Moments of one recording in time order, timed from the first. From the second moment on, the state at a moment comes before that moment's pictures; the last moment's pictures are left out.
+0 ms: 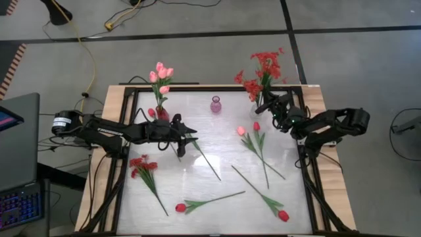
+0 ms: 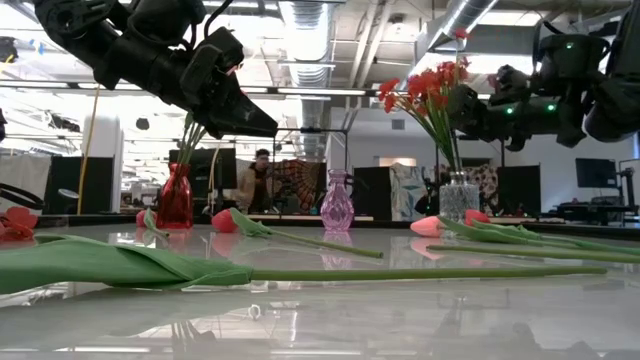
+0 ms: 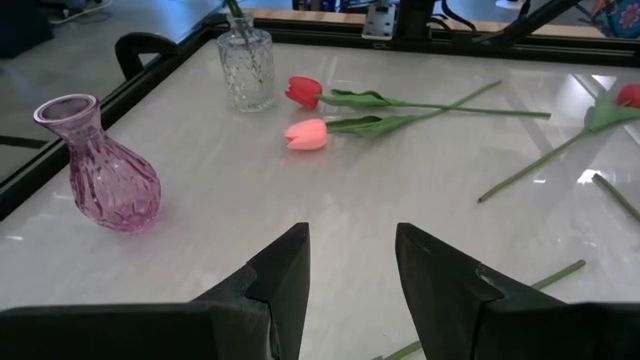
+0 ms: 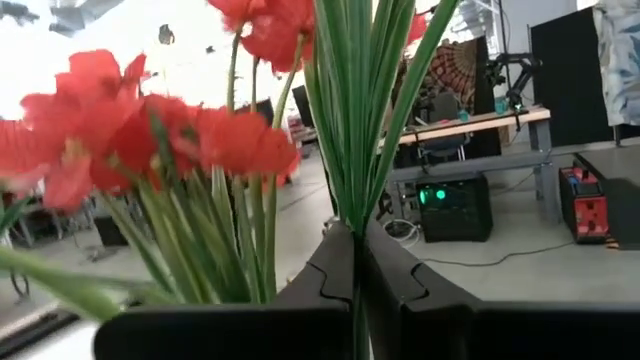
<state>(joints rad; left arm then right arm) 0.09 1.28 0.49 0.42 -0.09 -0.05 -0.51 1.40 0.12 1.53 0.55 0.09</state>
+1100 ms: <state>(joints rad) 0.09 1.28 0.49 0.41 -0.09 -0.06 -0.44 1.39 0.12 1.30 0.55 0.07</state>
